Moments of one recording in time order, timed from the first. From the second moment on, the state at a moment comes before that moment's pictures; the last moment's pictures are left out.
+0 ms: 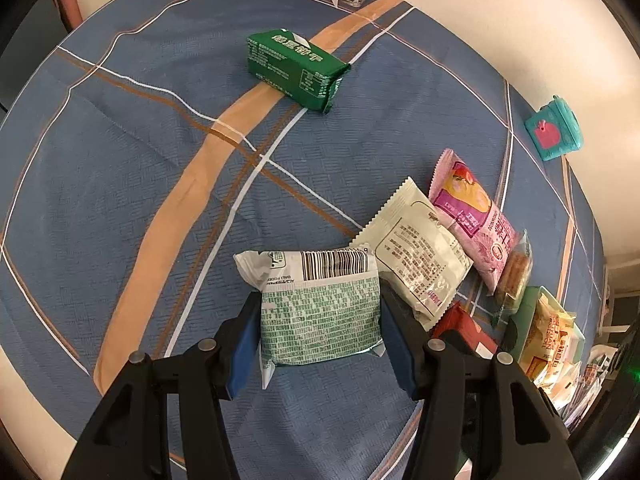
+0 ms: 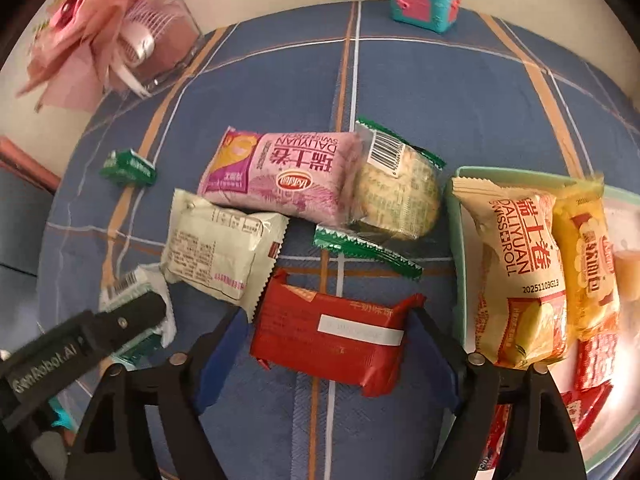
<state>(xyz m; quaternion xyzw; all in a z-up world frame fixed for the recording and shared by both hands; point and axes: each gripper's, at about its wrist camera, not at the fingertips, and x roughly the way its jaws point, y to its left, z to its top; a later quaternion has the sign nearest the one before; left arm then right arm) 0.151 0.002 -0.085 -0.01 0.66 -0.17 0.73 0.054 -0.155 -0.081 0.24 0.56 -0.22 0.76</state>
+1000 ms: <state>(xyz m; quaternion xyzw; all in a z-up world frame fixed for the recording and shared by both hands) 0.122 -0.022 -0.032 -0.01 0.61 -0.18 0.77 0.013 -0.152 -0.011 0.22 0.51 -0.20 0.81</state>
